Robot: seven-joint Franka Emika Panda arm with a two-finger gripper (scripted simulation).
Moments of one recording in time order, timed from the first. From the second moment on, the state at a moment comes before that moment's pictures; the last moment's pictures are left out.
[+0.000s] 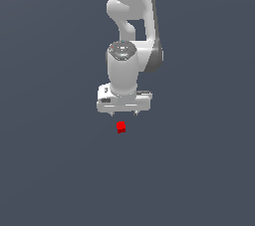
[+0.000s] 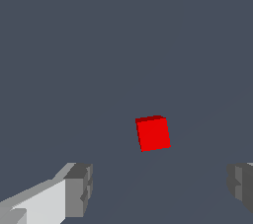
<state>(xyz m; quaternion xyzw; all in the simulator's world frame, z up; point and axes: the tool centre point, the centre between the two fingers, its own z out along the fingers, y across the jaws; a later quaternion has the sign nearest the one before) 0.016 -0.014 0.145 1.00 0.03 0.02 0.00</state>
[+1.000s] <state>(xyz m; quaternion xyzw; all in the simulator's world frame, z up) 0.016 -0.032 0.017 0.99 0.11 0.00 0.00</state>
